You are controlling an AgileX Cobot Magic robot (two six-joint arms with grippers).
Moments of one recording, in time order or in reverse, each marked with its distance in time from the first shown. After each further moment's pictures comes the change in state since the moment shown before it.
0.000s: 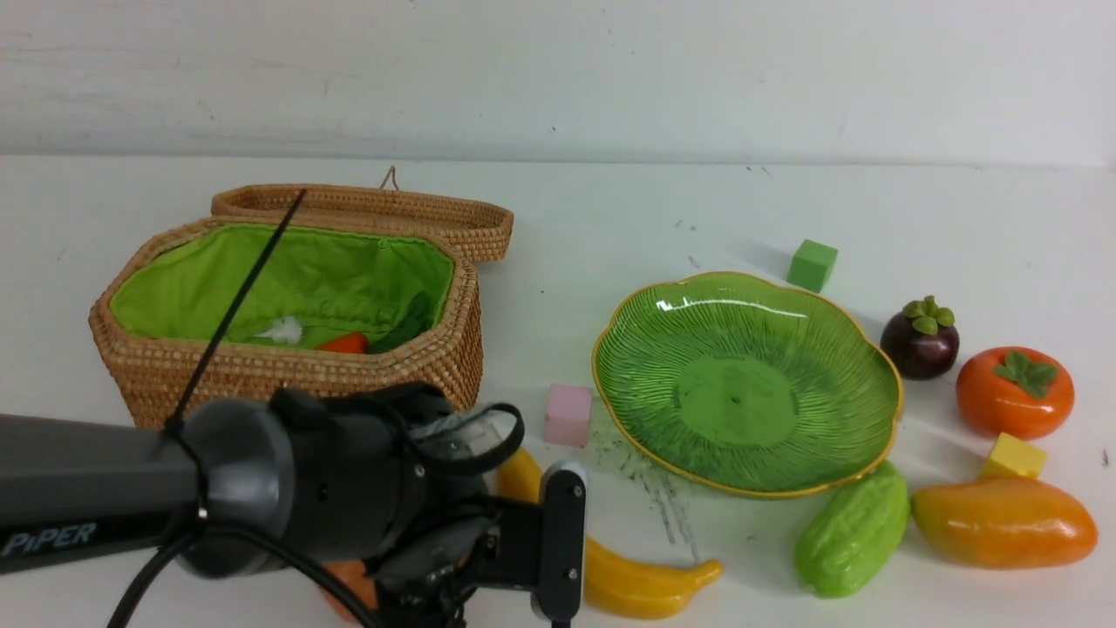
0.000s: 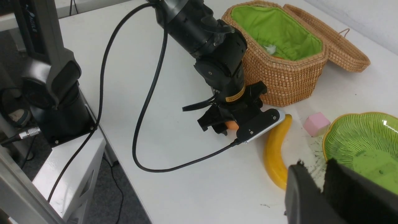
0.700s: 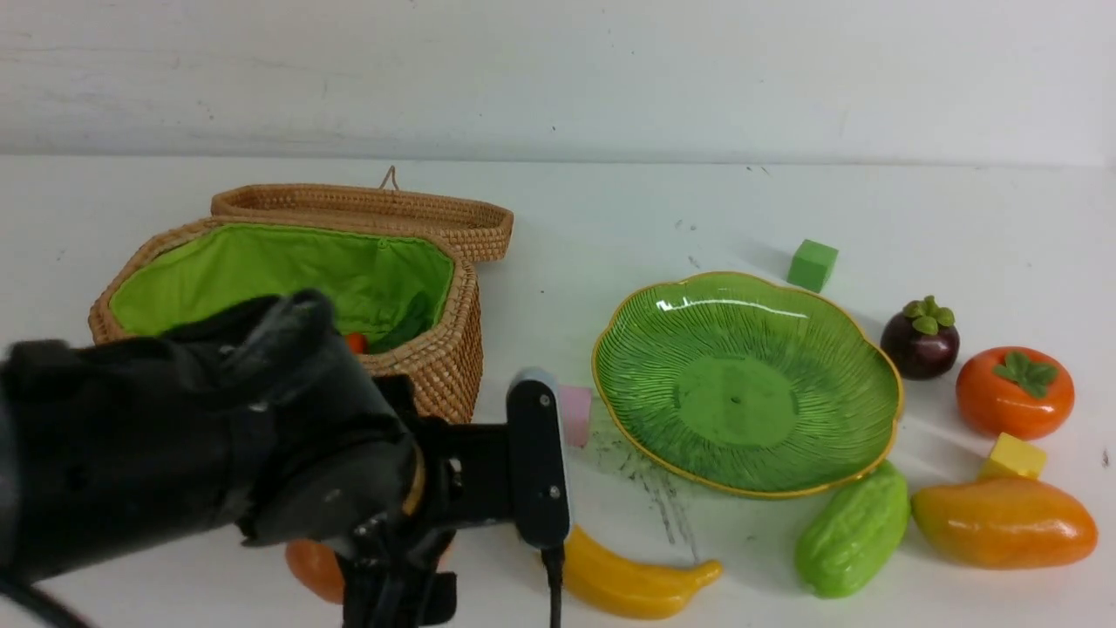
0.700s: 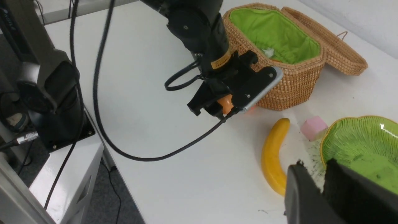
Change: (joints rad) right arm 0.000 0.000 0.000 0.000 -0.035 0.000; left arm 0.000 -0.300 0.001 -0.139 0.101 -0.038
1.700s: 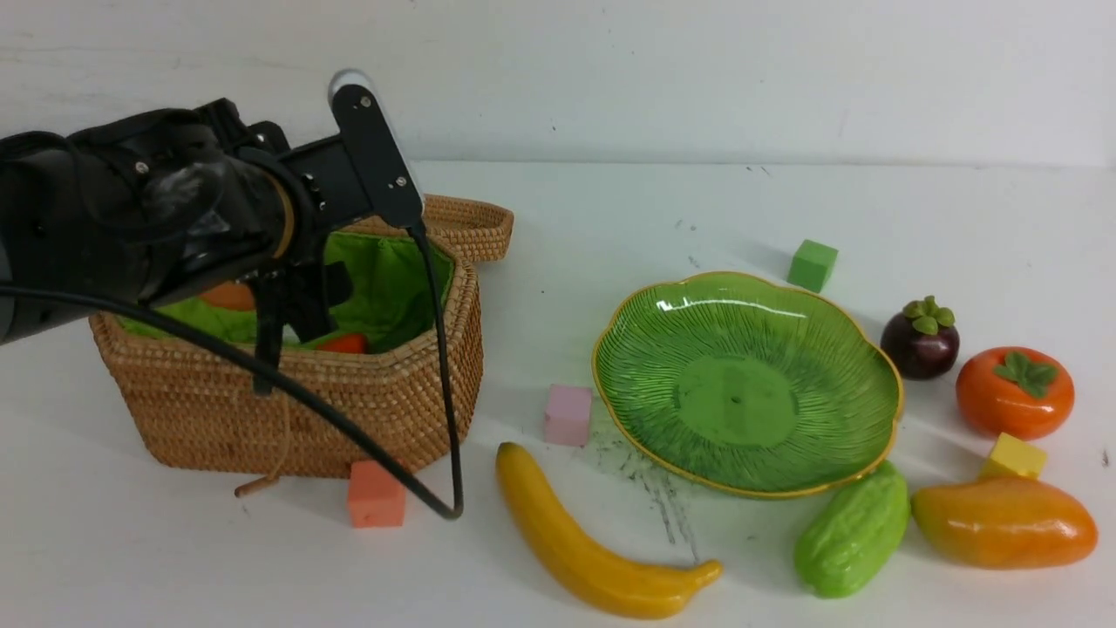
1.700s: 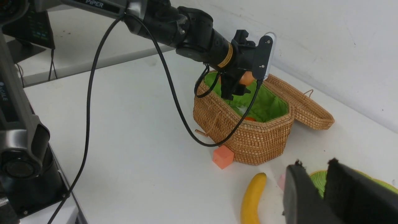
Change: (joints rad) right arm 0.000 0.000 0.000 0.000 -0.167 0.000; left arm 0.372 0.148 -0.212 0.591 -0.271 -0.439
